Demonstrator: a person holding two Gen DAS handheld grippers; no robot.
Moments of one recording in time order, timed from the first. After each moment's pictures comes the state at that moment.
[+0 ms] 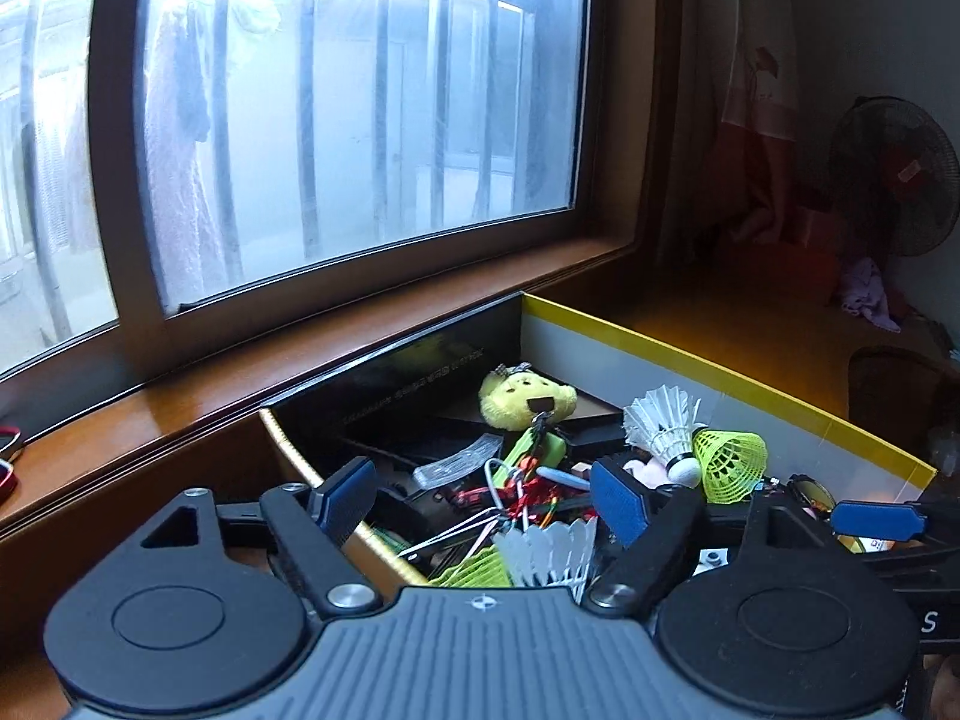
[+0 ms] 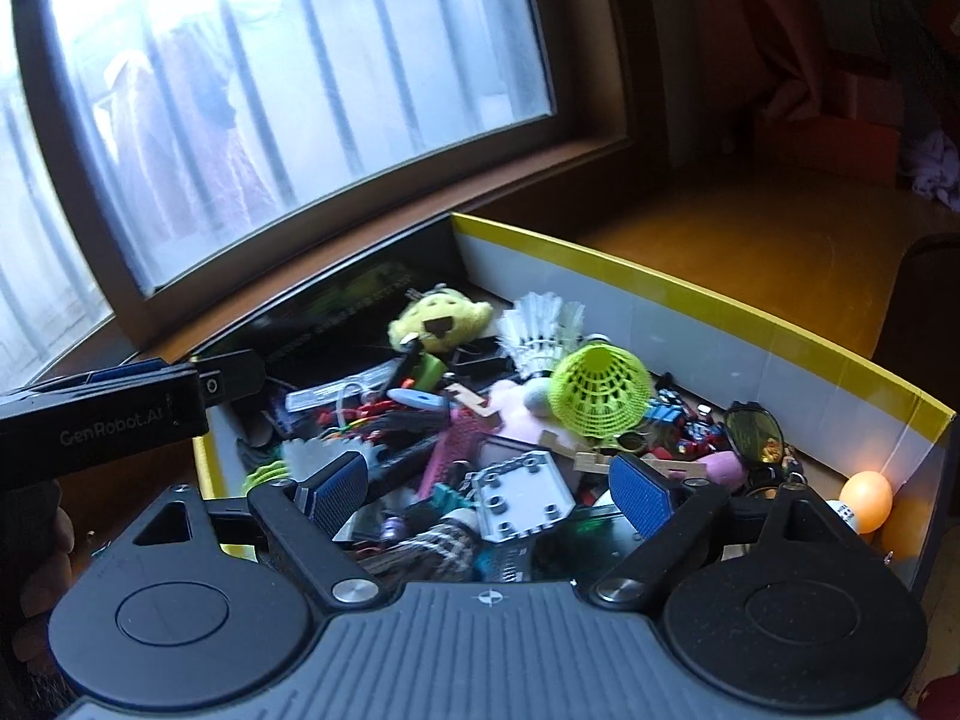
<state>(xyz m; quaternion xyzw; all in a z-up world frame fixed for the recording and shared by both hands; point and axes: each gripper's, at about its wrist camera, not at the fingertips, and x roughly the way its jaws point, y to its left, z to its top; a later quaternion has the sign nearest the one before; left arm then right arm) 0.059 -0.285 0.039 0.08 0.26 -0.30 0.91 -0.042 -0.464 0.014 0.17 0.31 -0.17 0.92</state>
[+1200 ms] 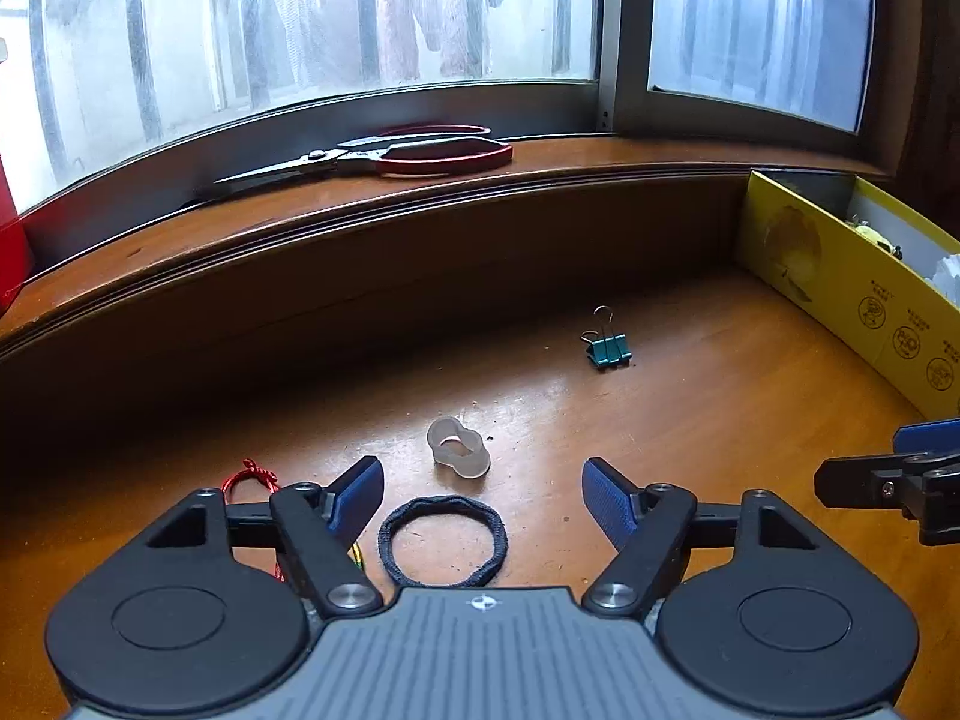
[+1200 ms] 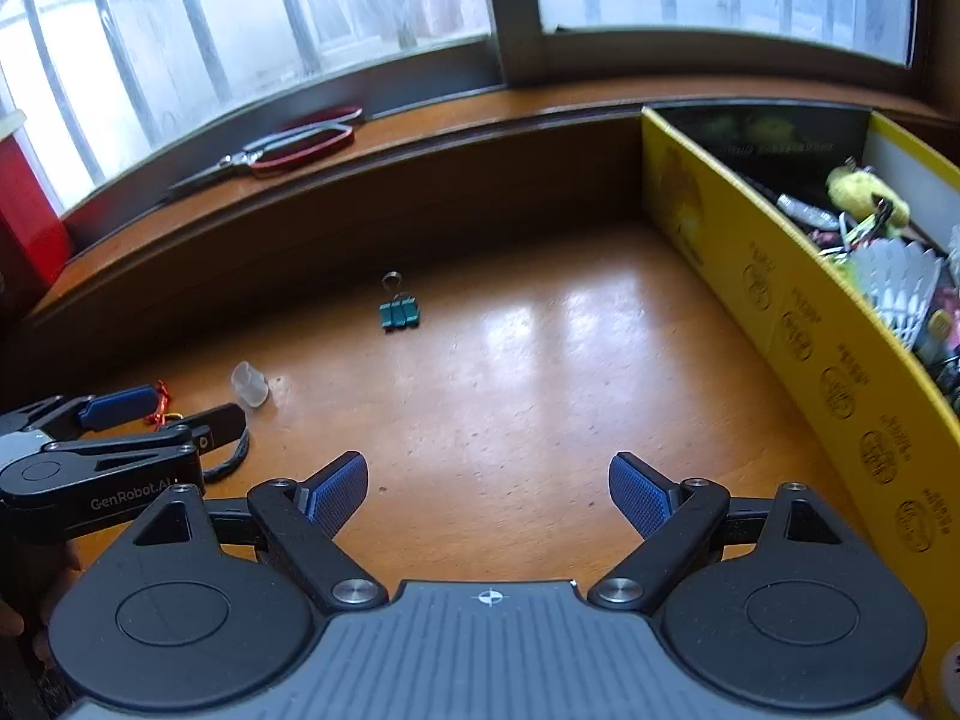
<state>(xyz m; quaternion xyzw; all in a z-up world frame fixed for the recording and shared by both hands) 0.057 0.030 -0.042 0.06 0.36 -0.11 0.93 0.019 -0.194 -0.027 0.08 0.43 0.04 0.90</state>
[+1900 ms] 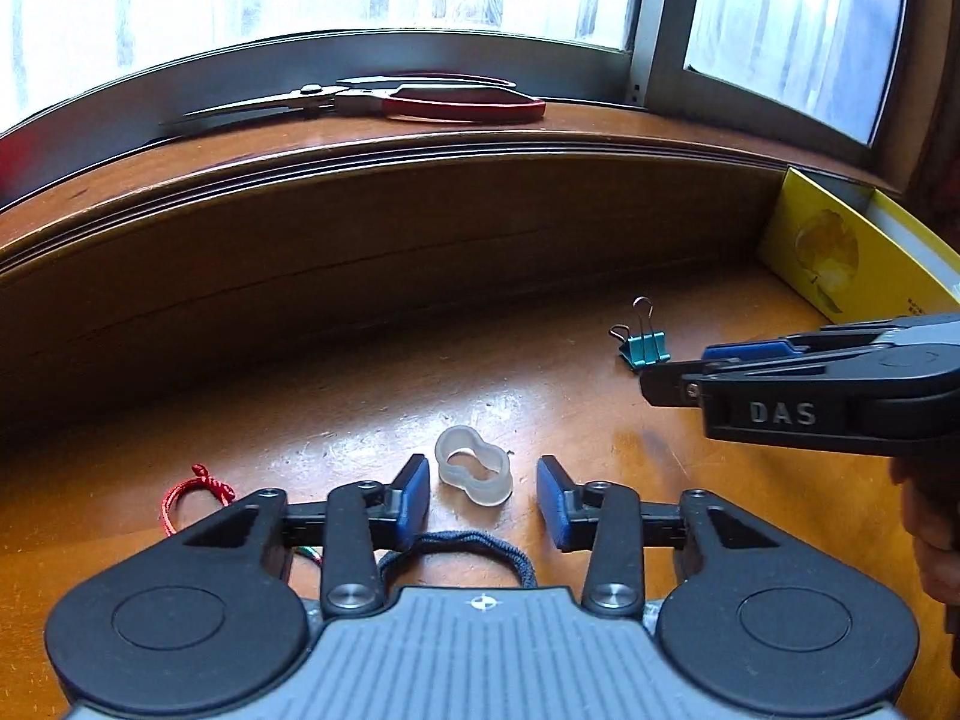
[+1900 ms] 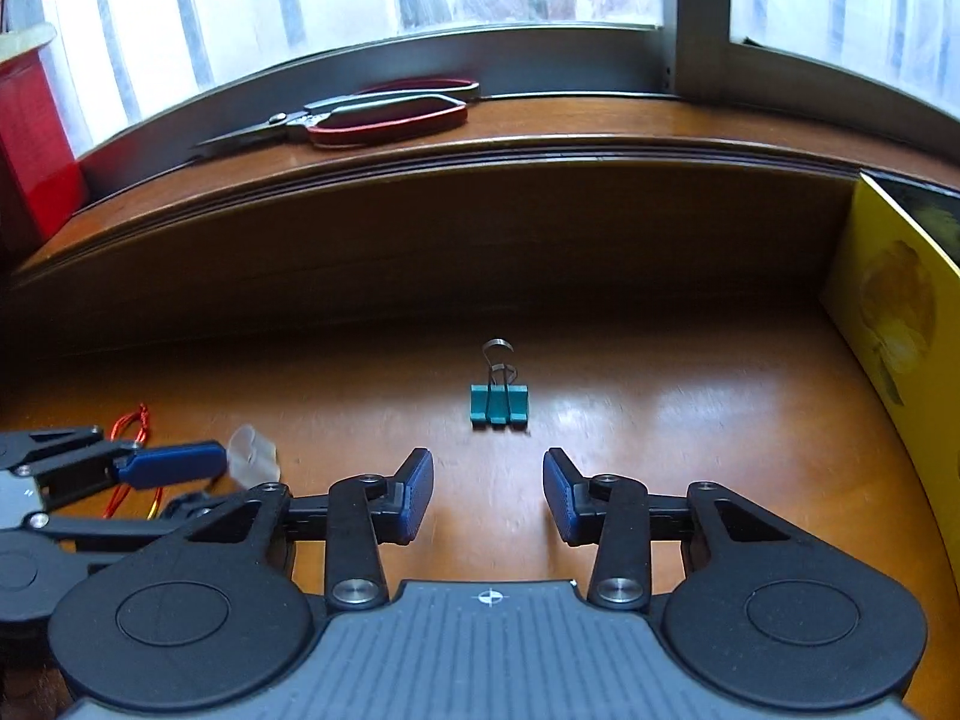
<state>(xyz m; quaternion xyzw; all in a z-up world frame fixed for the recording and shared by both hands) 0.105 0.043 -0.074 0.02 0.38 -0.12 0.92 0.121 -0.135 -0.066 0.01 0.40 0.11 0.91</state>
